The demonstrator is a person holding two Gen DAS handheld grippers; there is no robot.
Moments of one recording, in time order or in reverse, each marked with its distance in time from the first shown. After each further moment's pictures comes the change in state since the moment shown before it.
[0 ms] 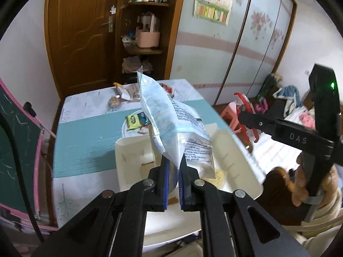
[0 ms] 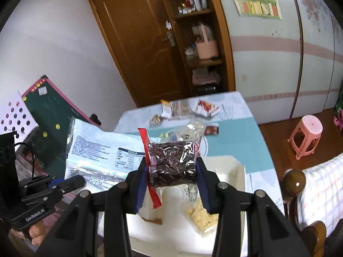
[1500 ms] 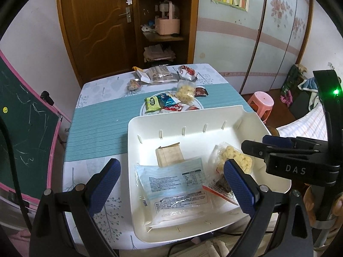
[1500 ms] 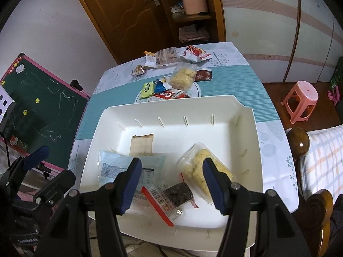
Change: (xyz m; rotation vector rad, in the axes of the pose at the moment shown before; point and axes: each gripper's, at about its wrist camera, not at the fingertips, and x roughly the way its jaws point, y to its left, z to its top) left arm 0.034 -0.011 -0.022 -0.034 0.056 0.172; right arm 0.055 -0.001 -0.053 0.057 0.247 -0.073
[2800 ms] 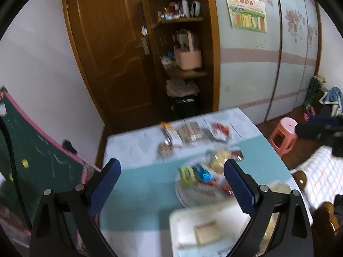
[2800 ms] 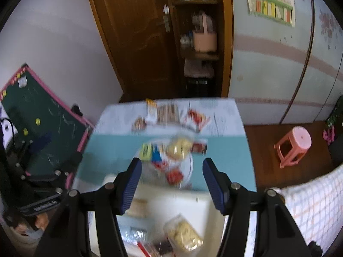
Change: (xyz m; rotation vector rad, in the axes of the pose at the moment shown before) left arm 0.015 0.034 0.179 0.060 -0.178 0.199; right arm -0.065 0.012 0.175 -0.139 -0.165 -0.040
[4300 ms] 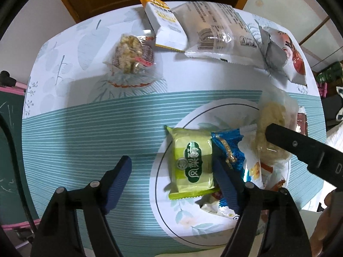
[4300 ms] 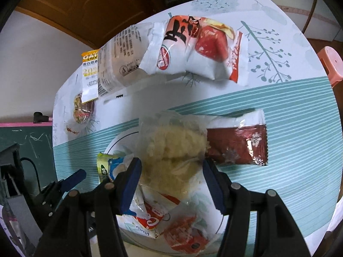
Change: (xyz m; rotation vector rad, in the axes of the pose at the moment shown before) left arm 0.333 -0.014 -0.088 -0.160 0.746 -0.129; right arm 0.343 -0.037 -0.018 0.357 0.529 0.089
